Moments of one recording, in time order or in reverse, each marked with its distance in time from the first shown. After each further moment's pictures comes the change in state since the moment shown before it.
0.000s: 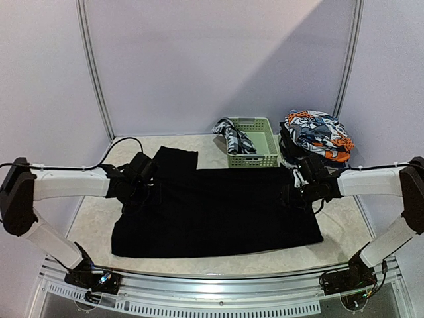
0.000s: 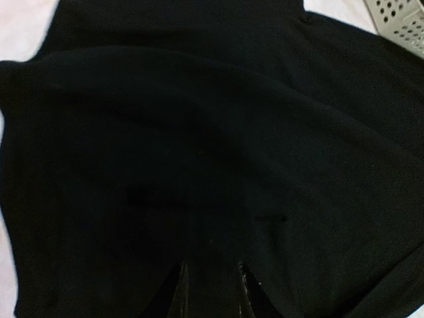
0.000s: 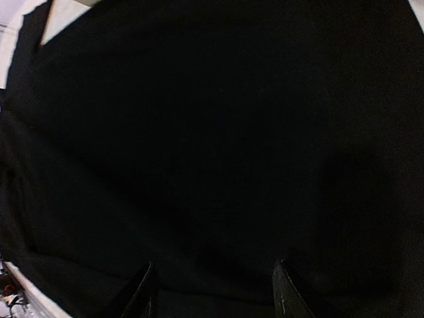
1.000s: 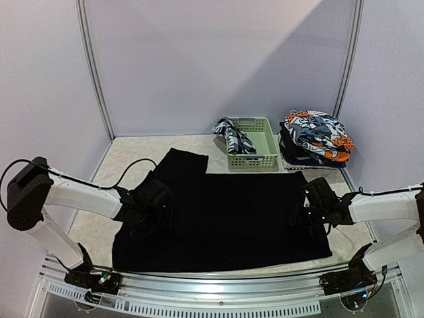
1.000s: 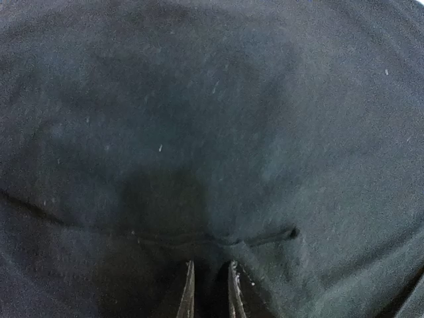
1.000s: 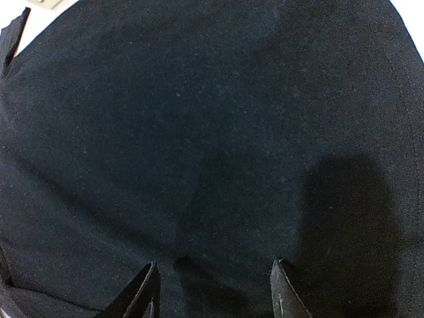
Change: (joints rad) left arm -0.185 0.111 -0.147 0.210 -0.012 -0.079; right arm 0.107 -0.182 -0.278 0.094 0.214 0.156
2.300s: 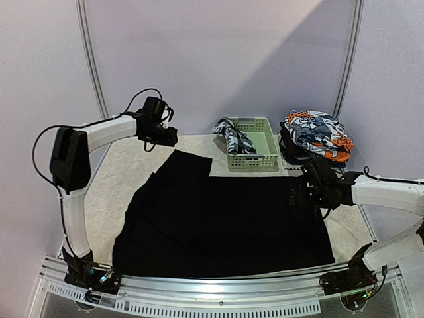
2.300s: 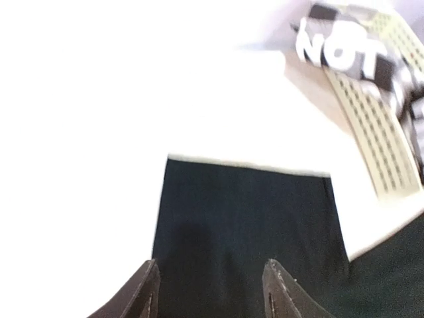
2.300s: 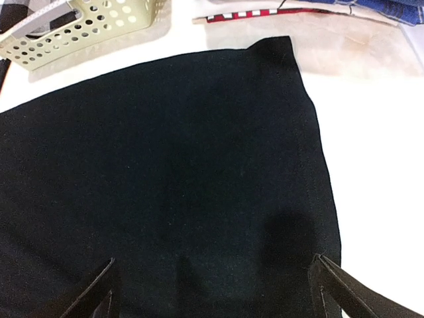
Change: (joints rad) left arm 0.470 0.517 1.070 -0.294 0.148 0.606; right arm -0.021 -0.015 0.238 -0.253 0.285 -0.141
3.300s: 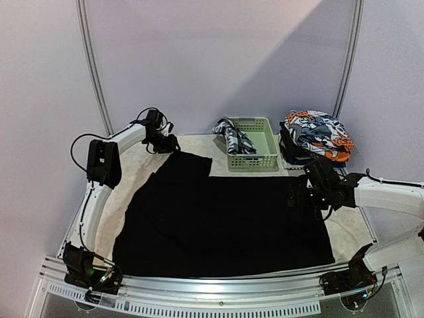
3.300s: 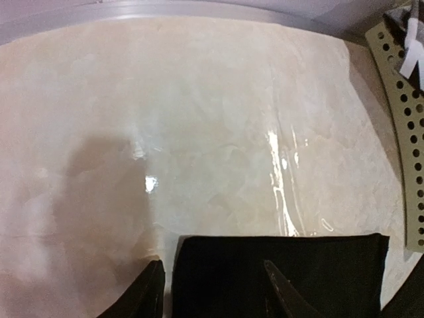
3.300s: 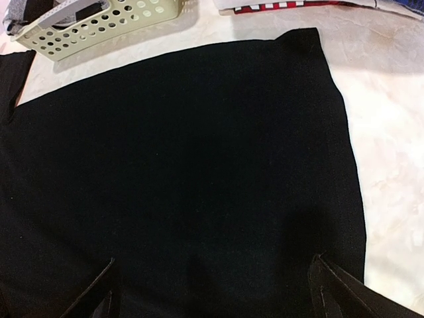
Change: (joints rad) left arm 0.156 0.644 0.716 -0.226 0.366 -0.069; right arm -0.002 -0.033 -0.022 0.026 -0.095 0.009
